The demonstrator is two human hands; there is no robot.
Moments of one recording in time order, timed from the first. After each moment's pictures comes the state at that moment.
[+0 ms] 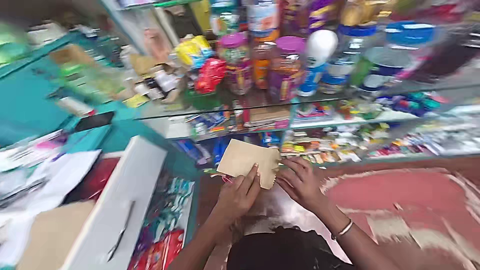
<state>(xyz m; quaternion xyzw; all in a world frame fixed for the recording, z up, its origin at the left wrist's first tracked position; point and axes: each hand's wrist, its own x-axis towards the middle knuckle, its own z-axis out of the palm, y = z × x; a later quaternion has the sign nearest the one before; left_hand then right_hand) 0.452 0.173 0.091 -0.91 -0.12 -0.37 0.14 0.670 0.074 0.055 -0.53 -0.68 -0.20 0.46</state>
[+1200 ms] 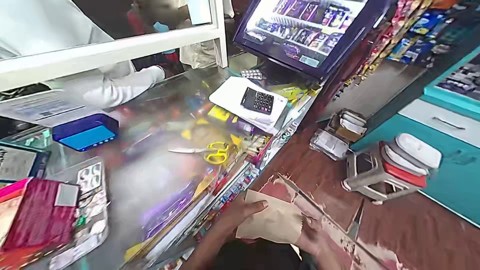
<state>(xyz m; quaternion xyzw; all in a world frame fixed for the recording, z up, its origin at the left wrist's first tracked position) 1.650 -0.246 0.084 -0.64 -0.04 0.17 -0.75 1.656 -0.495 0.020 -0.23 -0.11 0.34 0.90</state>
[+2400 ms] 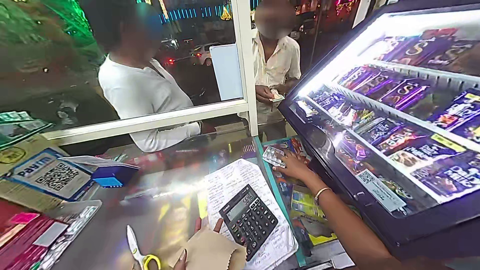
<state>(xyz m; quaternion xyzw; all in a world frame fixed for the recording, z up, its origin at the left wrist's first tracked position) 1.926 -0.302 0.100 -0.22 -0.04 -0.49 -0.84 2.344 -0.304 0.142 -0.83 -0.53 0.12 0.13</state>
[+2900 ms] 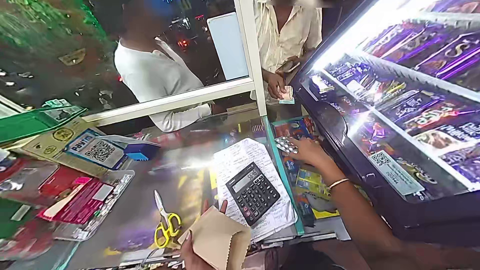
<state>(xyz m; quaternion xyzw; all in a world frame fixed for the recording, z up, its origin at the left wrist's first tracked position) 1.913 -0.343 0.116 -0.22 -0.08 -0.53 -0.82 2.312 -0.345 0.184 -0.85 -0.49 0.18 0.10</state>
